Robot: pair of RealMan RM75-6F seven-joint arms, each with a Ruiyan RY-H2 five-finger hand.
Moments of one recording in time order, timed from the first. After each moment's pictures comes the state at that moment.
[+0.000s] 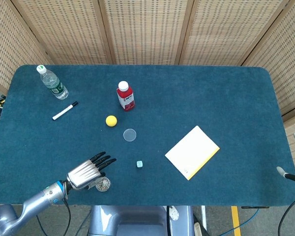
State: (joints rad) left arm -0.66 -1.33 0.20 -1.55 1.76 1.04 0.16; right arm 0.08 -1.09 0.17 -1.54 -1.27 1.39 0.04
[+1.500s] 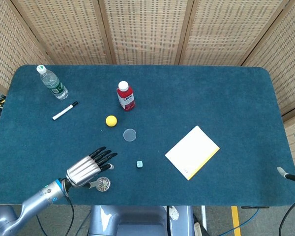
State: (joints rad) left arm -0.63 -1.28 0.15 -1.62 1.74 1.11 0.13; right arm 0.07 -1.08 0.17 -1.54 -1.27 1.40 0.06
